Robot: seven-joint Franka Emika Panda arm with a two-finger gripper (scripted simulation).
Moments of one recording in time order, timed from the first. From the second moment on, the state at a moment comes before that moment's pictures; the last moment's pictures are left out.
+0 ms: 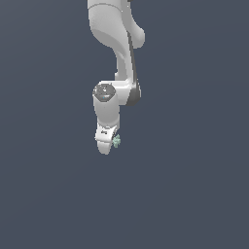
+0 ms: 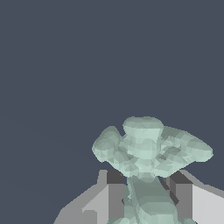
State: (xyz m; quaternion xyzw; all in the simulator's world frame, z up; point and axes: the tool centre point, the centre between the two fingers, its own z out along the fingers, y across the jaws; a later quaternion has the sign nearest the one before) arm -0.025 -0.063 0.075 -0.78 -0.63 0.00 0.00
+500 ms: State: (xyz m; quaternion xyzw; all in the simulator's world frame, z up) arm -0.050 -0.056 0.156 -0.78 -0.63 0.00 0.00
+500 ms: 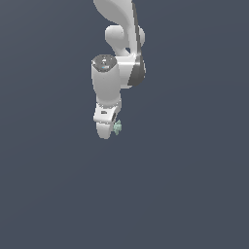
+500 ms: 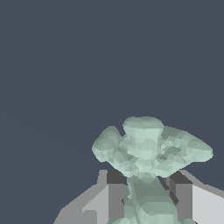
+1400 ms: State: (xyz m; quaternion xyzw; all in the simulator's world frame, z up) arm -0.104 -0.041 0.346 -0.78 -0.63 0.00 0.00
